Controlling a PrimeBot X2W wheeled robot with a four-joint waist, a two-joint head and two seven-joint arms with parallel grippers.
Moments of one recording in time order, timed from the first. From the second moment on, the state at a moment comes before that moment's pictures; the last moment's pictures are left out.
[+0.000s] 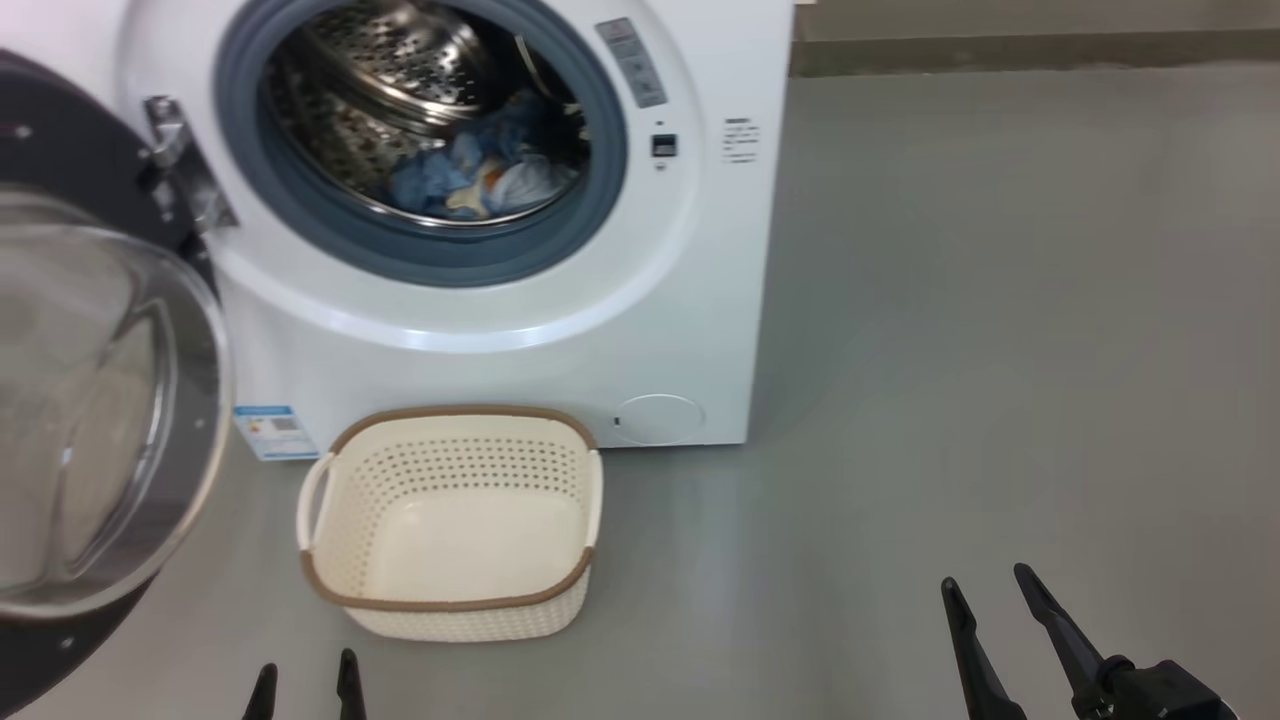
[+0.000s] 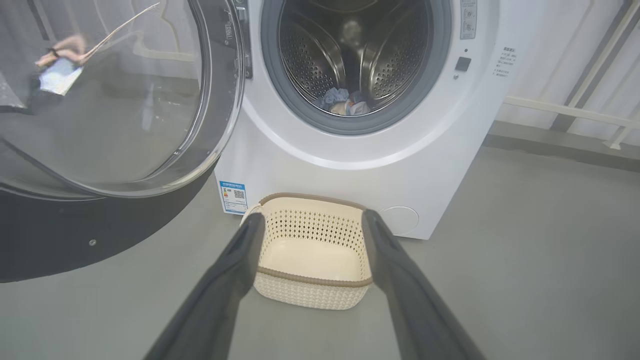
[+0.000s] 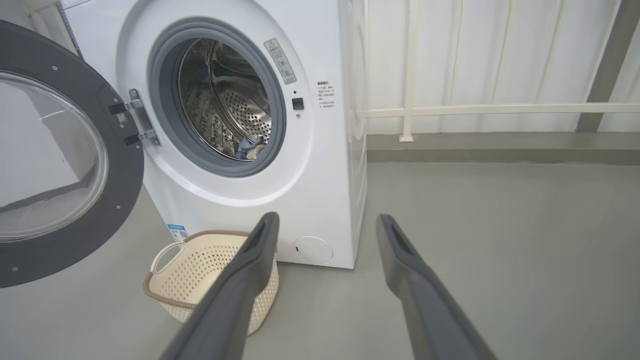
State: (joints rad) left arm 0.16 0.04 -0.07 0.13 -0.26 0.10 -0.26; right arm 0.15 -0.07 0.02 0.03 0.18 0.13 -0.26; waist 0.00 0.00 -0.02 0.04
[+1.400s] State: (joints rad) left arm 0.17 0.04 -0.05 0.06 -0.31 0.16 -0.26; right arm 0.06 -0.12 0.13 0.06 0.18 0.13 -0.26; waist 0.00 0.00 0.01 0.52
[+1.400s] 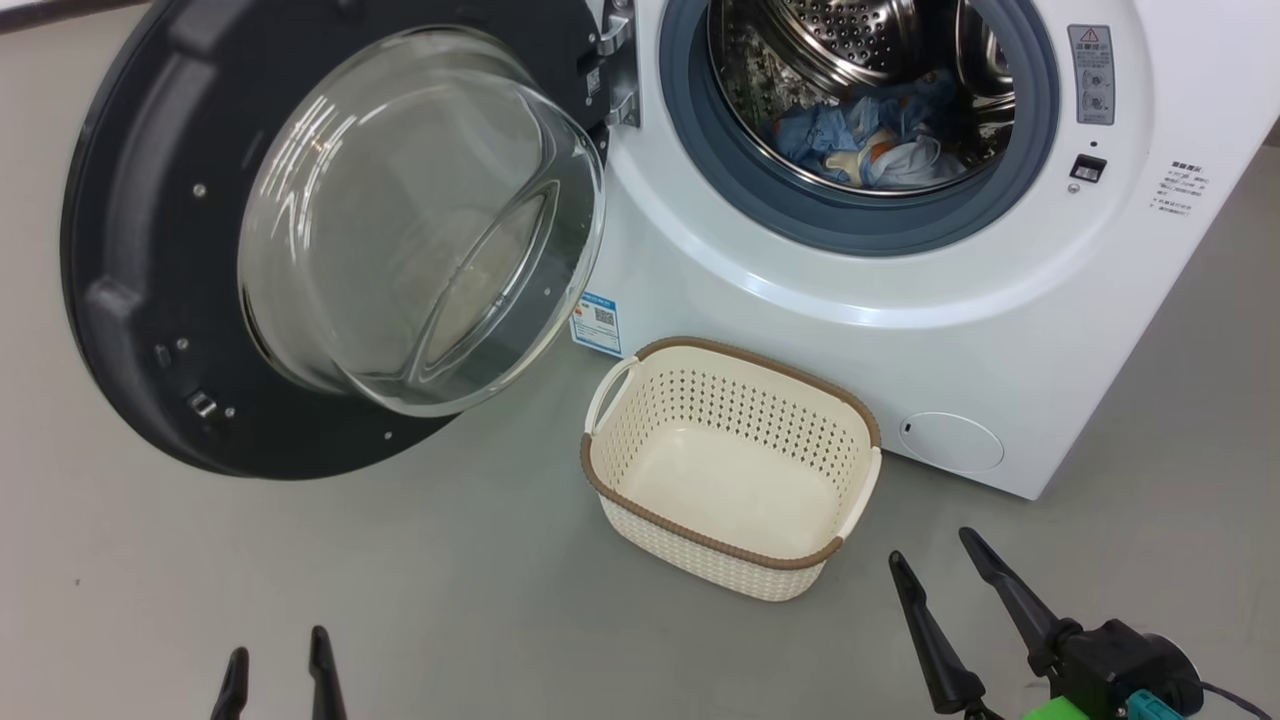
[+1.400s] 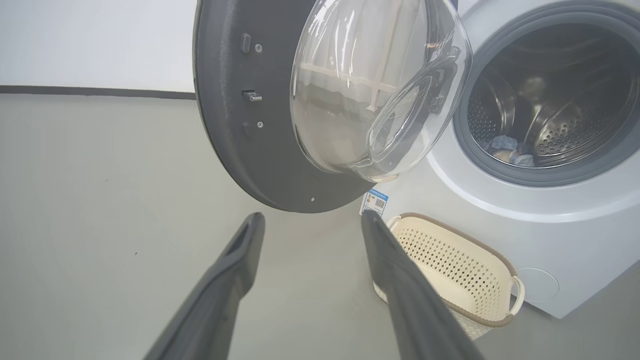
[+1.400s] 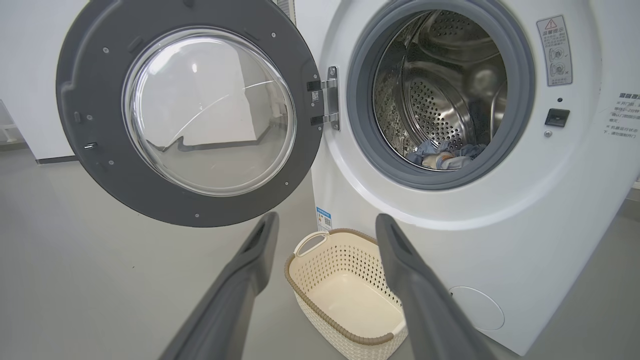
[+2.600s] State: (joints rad) left arm -0.61 0.47 0.68 0.70 -1.09 0.12 -0.04; right arm 0.06 -0.10 0.09 0.05 0.18 0.13 -0.26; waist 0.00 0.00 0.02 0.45
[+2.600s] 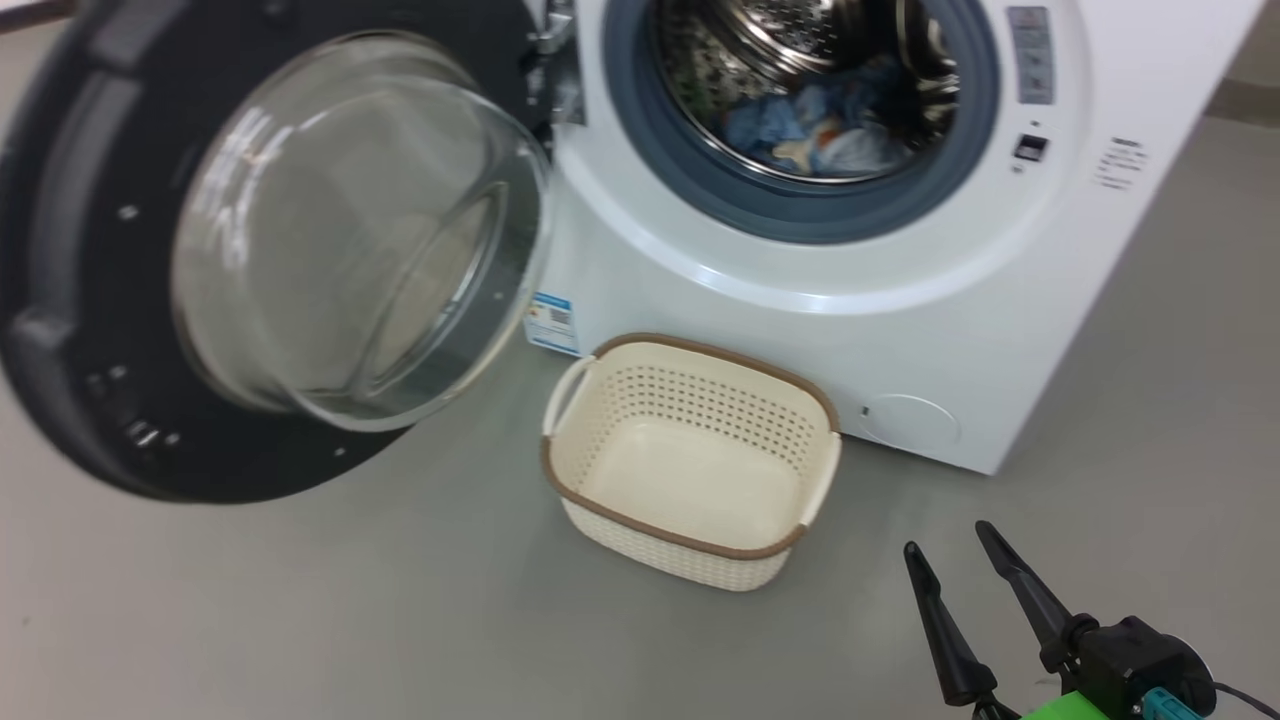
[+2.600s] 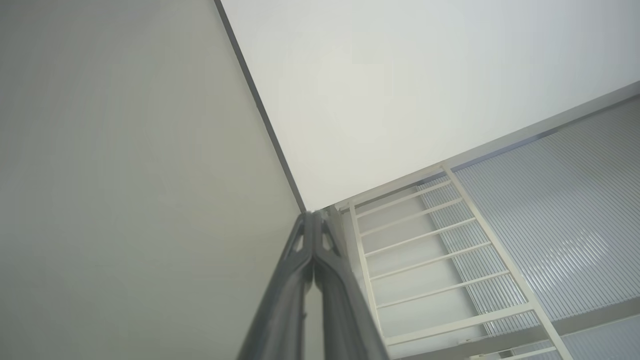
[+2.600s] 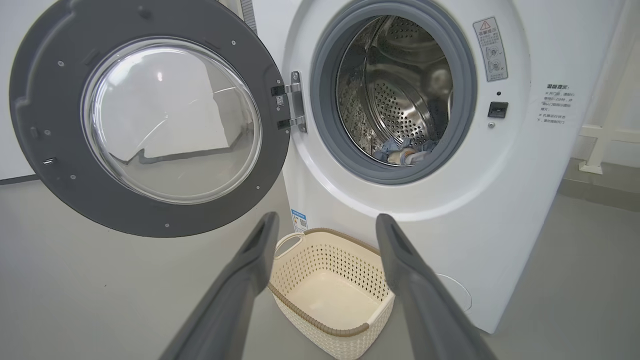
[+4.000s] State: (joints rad) left arm -0.76 0.51 0.72 0.84 -1.31 0.13 0.44; right arm 0.06 -0.18 0.06 0.06 0.22 0.13 -0.26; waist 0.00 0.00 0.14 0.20
